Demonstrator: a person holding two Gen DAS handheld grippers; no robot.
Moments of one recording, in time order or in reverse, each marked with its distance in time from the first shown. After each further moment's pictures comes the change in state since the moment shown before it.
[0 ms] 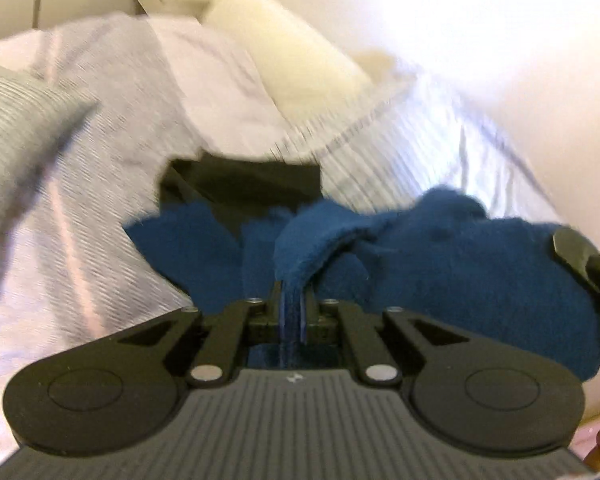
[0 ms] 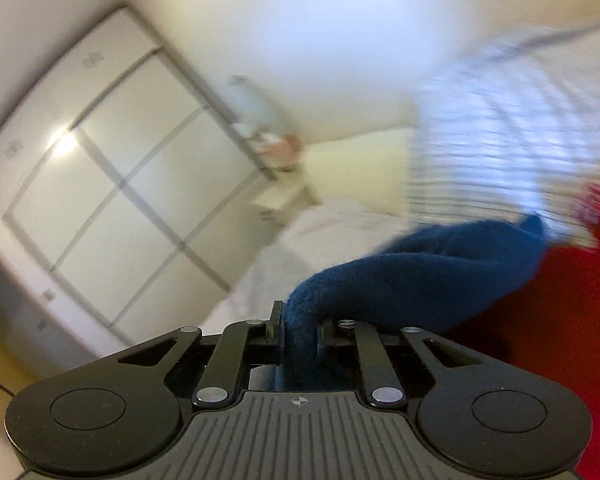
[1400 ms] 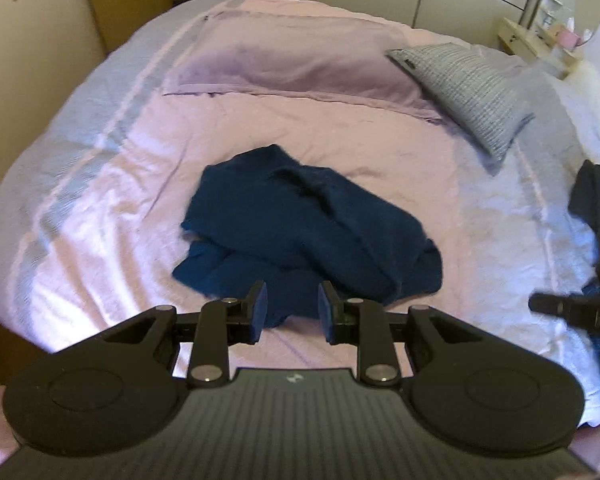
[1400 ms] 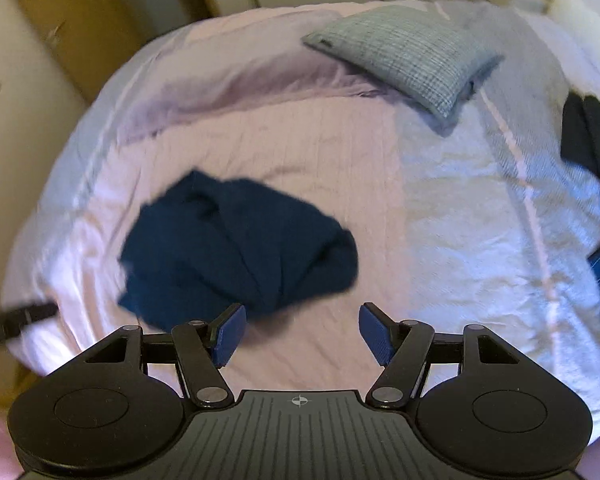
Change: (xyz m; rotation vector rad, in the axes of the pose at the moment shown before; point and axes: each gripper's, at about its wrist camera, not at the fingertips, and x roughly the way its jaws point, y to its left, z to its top) left arm -0.481 0.217 -0.337 -0.436 -0.057 0.837; right arm -0.001 0.315 -0.444 -0.691 0.841 0.008
